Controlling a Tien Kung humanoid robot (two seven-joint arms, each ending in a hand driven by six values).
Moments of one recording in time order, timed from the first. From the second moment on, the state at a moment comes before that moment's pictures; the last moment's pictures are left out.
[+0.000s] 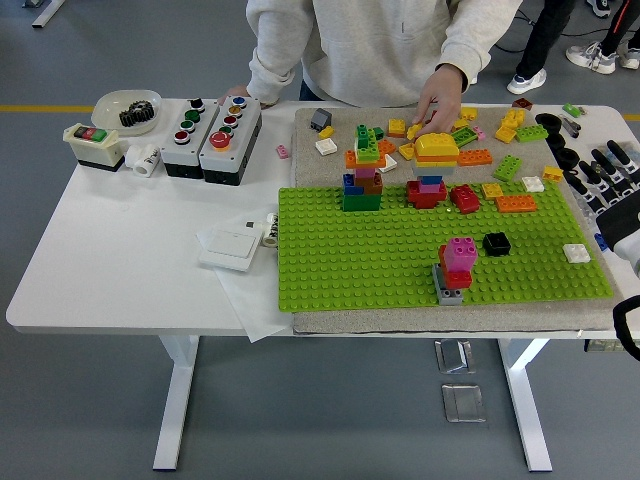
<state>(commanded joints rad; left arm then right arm) -0.15 0.05 -0.70 -0.18 1.10 -0.10 0.25 0.43 -0.59 0.94 1.38 0.18 -0.44 0.31</state>
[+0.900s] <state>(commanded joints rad) -0.15 0.04 -0.70 -0.18 1.09 -0.10 0.25 0.43 -0.59 0.93 1.39 0.07 -0.48 0.30</state>
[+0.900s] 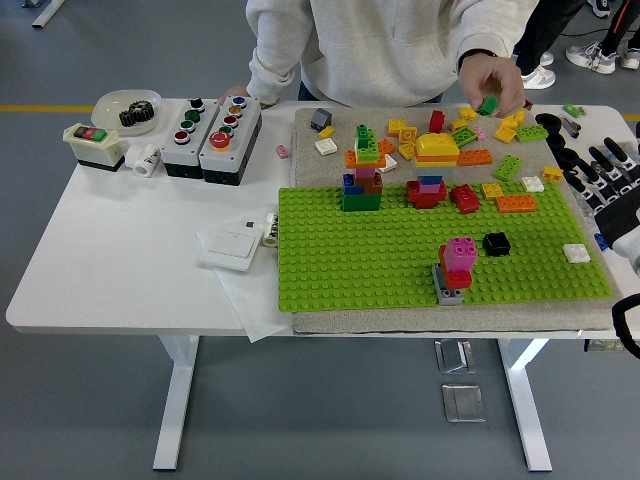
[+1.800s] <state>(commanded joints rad) -0.15 0.04 -0.70 -0.18 1.09 -0.10 0.24 0.43 -0.59 0.89 1.29 -0.83 -0.52 0.18</state>
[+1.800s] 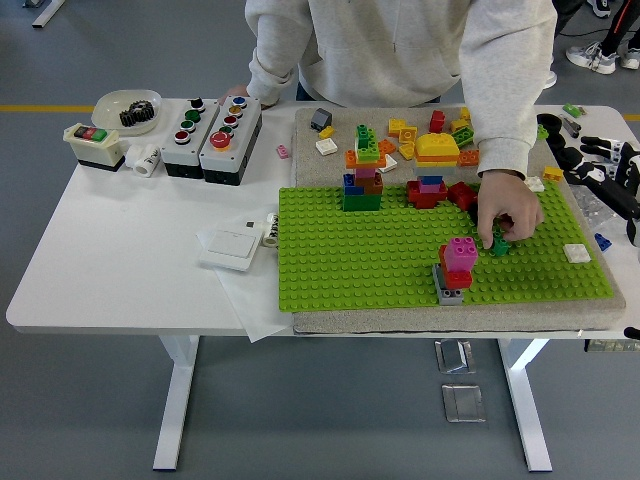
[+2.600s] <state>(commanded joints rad) -0.15 0.04 -0.70 -0.18 1.10 -0.10 0.24 0.47 -0.69 0.93 1.21 -1.20 -0.26 0.16</state>
